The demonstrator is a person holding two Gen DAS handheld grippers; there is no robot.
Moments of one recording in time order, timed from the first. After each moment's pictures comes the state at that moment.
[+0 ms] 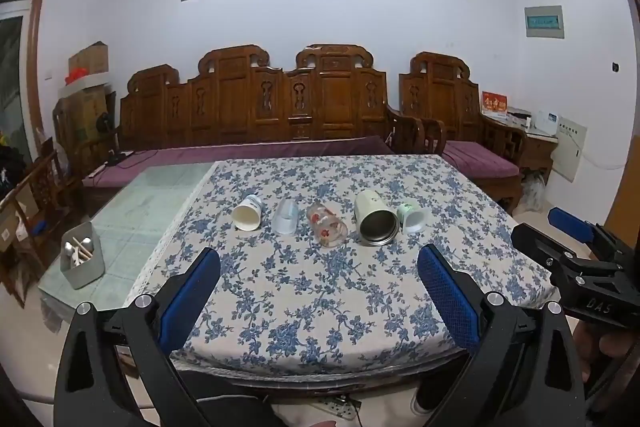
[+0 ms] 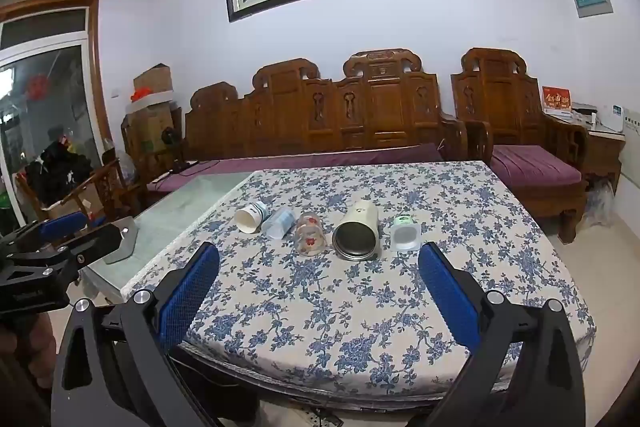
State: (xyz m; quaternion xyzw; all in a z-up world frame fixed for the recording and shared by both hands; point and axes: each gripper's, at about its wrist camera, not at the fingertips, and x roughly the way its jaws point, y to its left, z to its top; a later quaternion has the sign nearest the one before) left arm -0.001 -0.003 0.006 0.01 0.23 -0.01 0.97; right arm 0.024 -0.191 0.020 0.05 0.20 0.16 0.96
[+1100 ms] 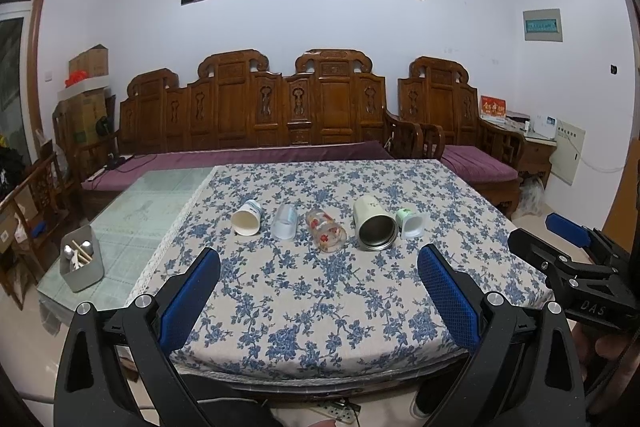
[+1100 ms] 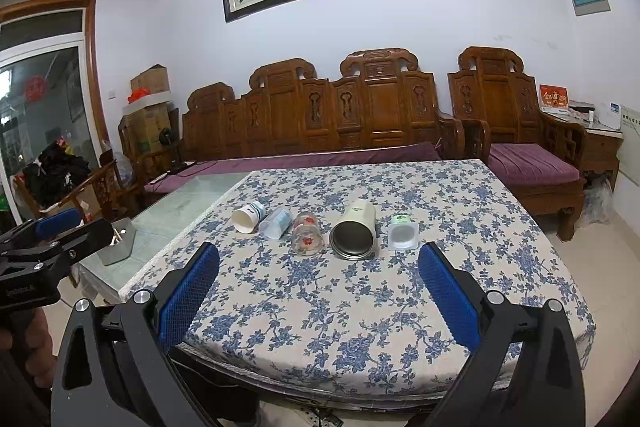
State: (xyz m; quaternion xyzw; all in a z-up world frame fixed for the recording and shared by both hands) left arm -0.003 -0.001 0.020 0.01 0.22 -0.01 0.98; right arm 0.025 -0.195 0.015 0.05 0.20 0.16 0.96
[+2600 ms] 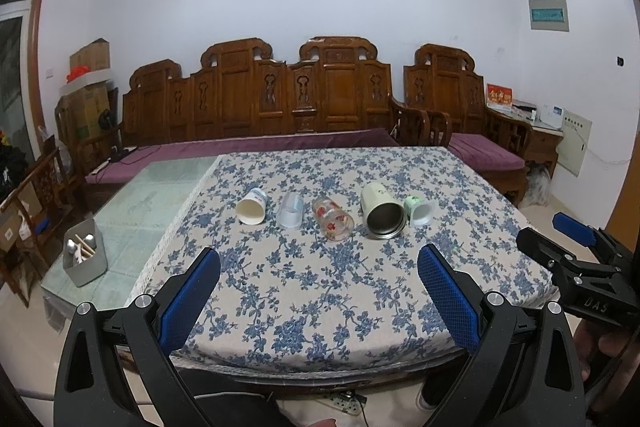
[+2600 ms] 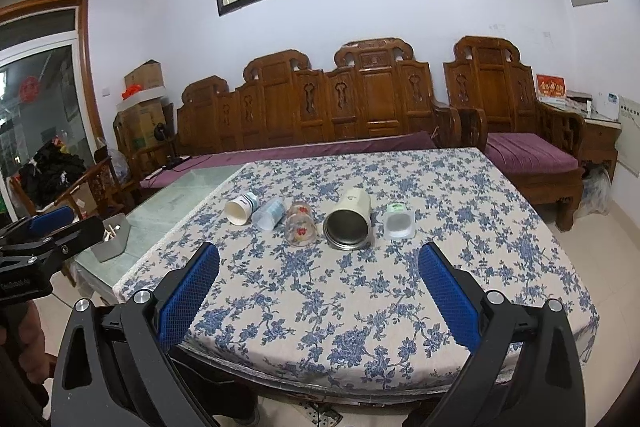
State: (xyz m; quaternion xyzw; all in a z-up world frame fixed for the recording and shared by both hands) left arm 0.008 0.004 0.002 0.01 0.24 0.00 0.97; right arm 0.035 -0.194 0.003 0.05 0.22 0.15 0.96
